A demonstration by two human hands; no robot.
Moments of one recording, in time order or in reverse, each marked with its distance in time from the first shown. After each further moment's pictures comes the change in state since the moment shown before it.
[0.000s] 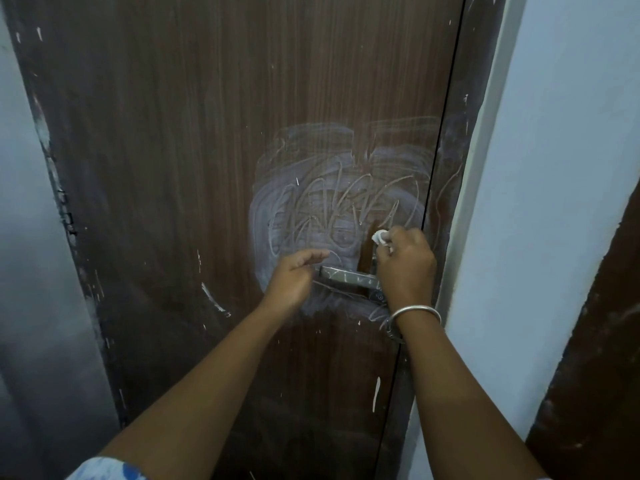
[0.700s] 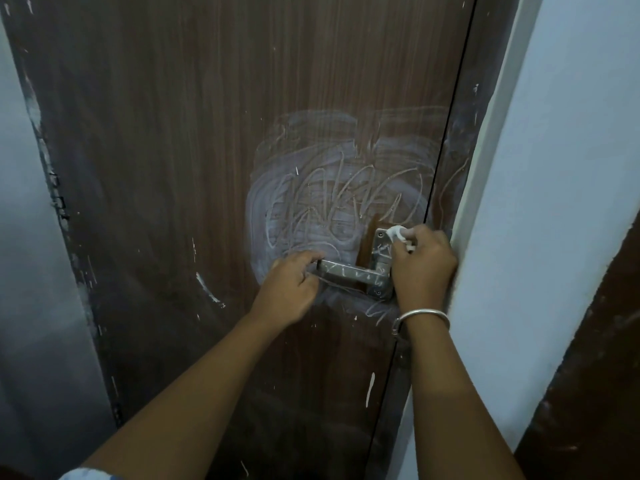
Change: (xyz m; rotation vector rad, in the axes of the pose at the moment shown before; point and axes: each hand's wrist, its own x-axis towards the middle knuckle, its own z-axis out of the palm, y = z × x) left_hand -0.016 -0.015 -0.002 0.409 0.040 0.191; right_hand 0.000 0.015 -0.005 0.132 0.067 0.168
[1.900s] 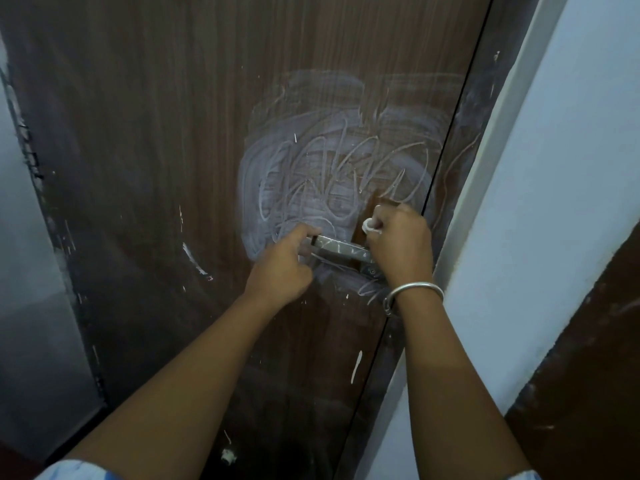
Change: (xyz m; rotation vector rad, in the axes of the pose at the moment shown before) left_hand -0.009 -0.002 0.005 -0.082 -0.057 -0.127; right_hand 0.003 -0.011 0.005 -0.319 -0.372 -0.192
